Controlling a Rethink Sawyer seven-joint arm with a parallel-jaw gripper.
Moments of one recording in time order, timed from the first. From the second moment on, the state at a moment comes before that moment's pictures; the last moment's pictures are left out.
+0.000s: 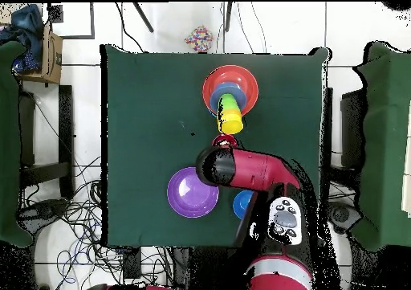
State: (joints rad) arm -0.20 -0.59 -0.18 1.69 -0.14 0.38 2.47
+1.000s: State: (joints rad) arm -0.25 -0.68 -0.12 1.80 -0.10 0.25 2.47
